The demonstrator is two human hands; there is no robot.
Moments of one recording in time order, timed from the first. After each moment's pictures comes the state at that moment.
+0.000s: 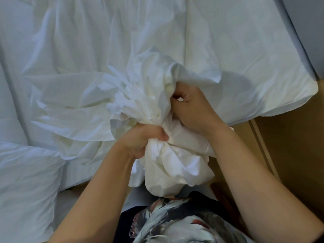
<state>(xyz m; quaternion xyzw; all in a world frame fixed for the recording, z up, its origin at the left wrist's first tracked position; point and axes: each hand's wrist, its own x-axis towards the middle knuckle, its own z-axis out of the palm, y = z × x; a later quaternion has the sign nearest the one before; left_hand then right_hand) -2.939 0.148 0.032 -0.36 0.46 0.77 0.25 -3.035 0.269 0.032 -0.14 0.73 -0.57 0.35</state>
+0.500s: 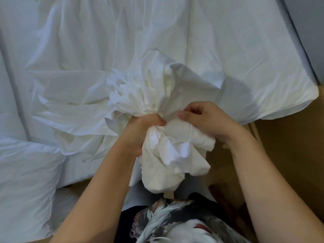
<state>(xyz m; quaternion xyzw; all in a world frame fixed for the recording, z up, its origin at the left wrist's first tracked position) -2.939 0.146 0.029 -0.42 0.43 0.79 0.13 -3.035 0.302 0.018 -0.07 0.74 -0.44 0.50</state>
